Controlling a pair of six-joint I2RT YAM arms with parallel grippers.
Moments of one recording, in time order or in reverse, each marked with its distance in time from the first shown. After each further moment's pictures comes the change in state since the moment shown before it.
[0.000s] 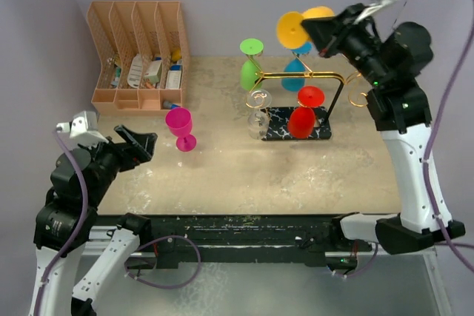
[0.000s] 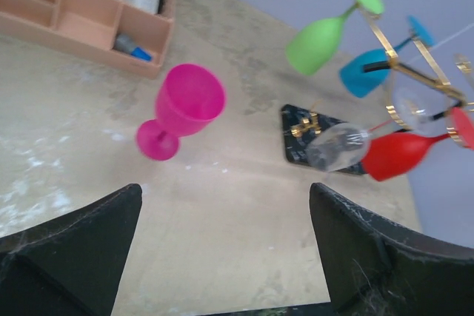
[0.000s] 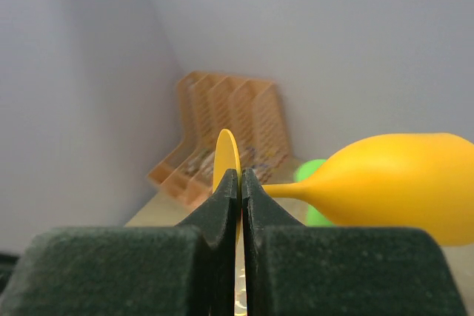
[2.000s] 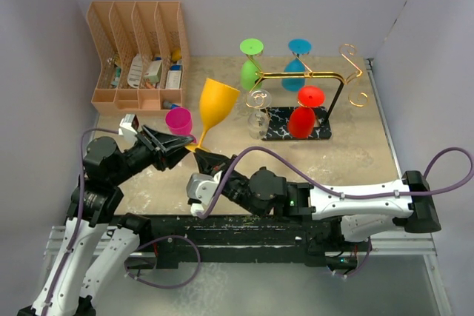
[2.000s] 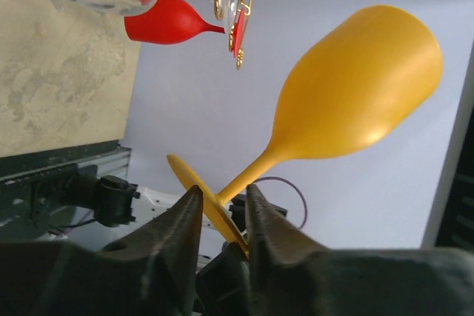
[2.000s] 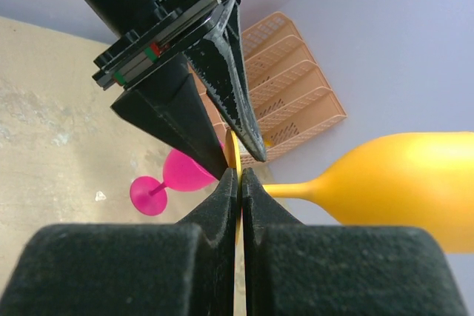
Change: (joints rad) left arm 0.000 0.086 -0.240 0.425 0.674 -1.052; right arm 1.331 0.042 -0.713 0.609 0.876 -1.220
